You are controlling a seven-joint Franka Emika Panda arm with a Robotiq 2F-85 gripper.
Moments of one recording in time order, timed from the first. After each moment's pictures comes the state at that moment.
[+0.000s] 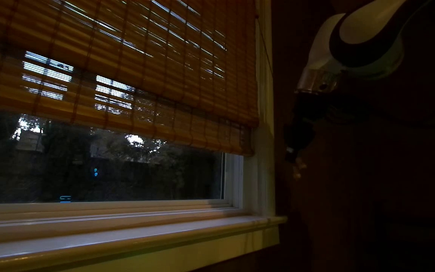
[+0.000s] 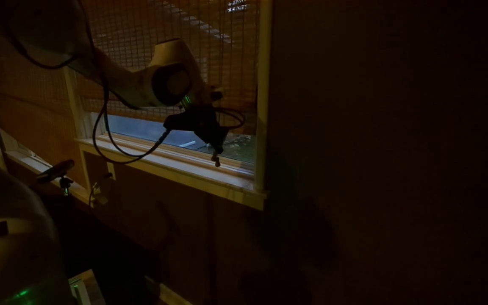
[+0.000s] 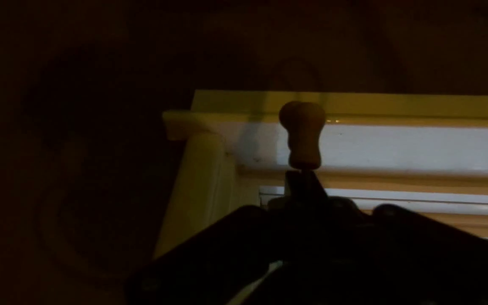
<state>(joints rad) 0.08 -0.44 0.15 -2.51 -0.07 2.54 0.06</state>
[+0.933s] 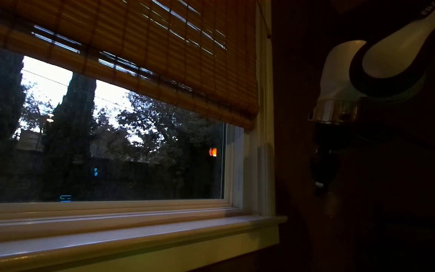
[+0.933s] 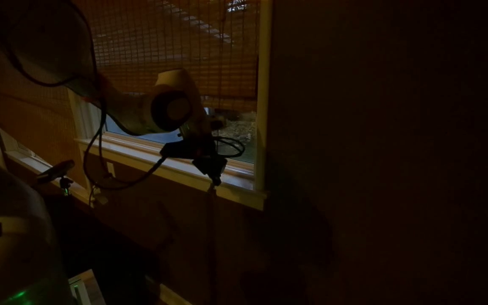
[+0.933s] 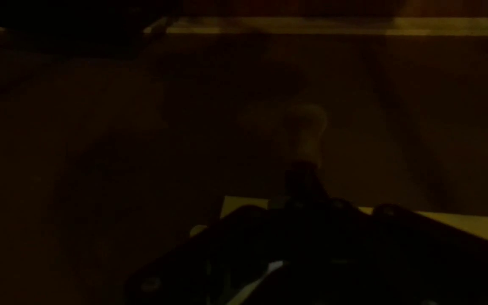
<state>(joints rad) 0.03 -0.44 0.16 -2.66 -0.16 2.54 0.07</state>
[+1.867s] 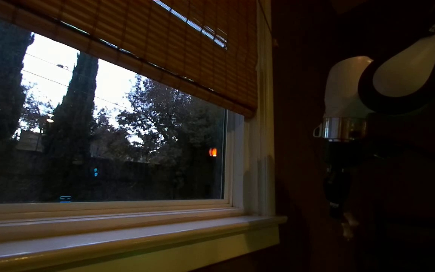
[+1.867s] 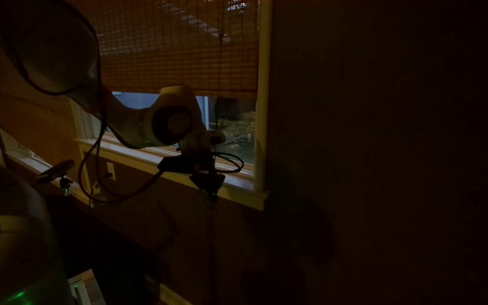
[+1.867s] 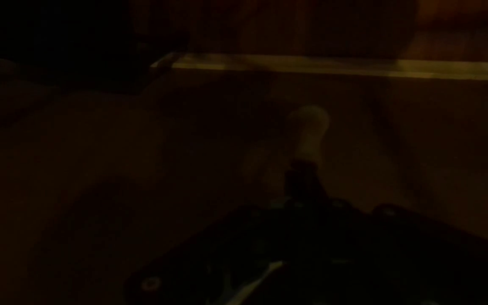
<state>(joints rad) 0.02 -0.40 0.16 -2.72 -0.19 2.55 0.07</state>
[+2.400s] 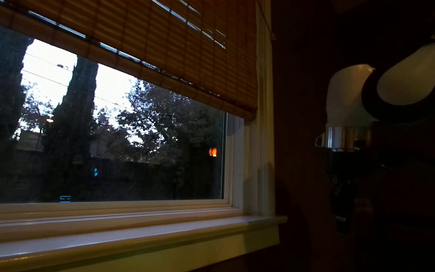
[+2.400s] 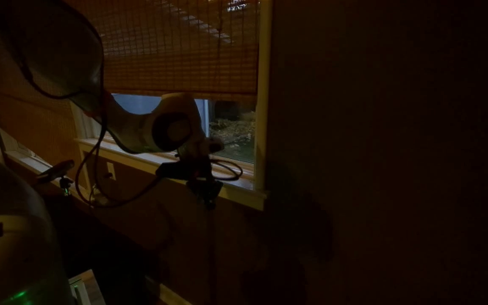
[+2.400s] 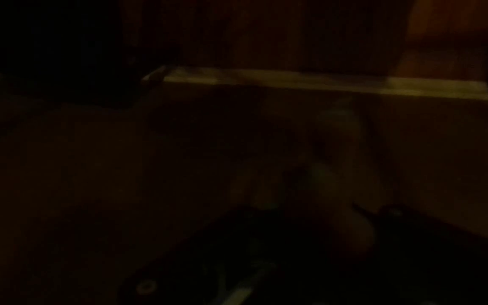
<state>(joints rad) 0.04 -0.37 0.14 -2.75 -0.19 2.57 0.06</state>
